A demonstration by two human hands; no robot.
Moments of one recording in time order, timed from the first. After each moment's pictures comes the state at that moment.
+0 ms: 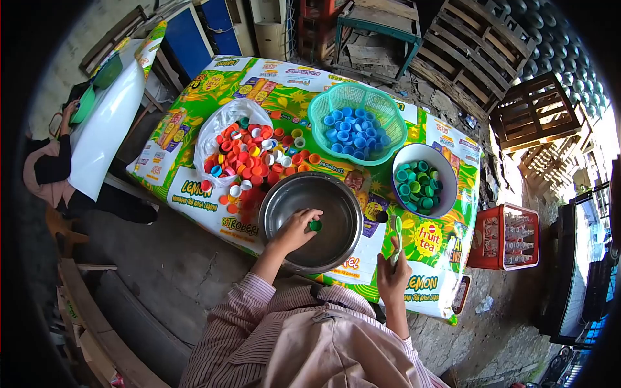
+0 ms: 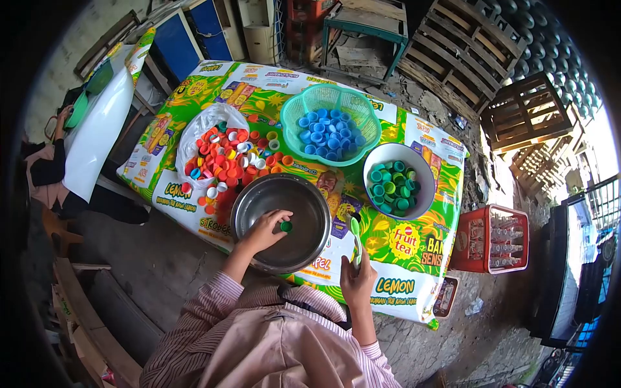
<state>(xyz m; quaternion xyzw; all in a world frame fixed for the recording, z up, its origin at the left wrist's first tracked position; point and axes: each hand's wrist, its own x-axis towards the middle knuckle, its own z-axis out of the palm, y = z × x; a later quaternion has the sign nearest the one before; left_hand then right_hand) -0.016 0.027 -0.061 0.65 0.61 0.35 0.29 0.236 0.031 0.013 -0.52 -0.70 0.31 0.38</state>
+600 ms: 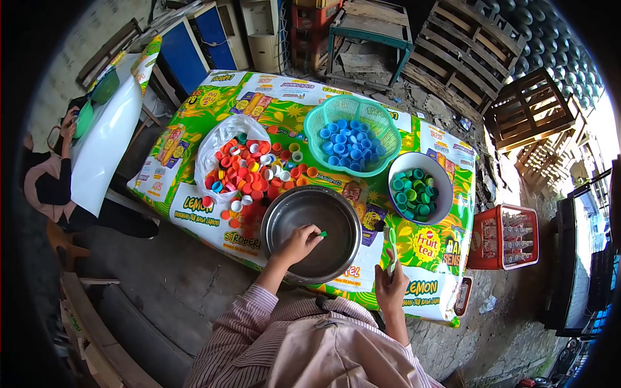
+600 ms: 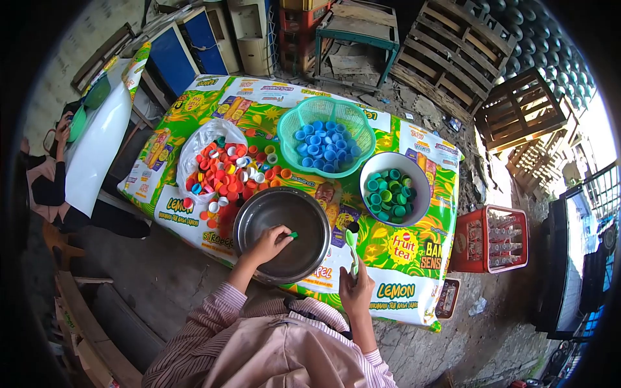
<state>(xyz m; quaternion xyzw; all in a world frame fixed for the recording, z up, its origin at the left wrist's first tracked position) -0.013 0.028 -0.064 0.62 0.60 0.38 0.34 0.234 0.024 0.021 -0.54 -0.70 0.30 0.36</state>
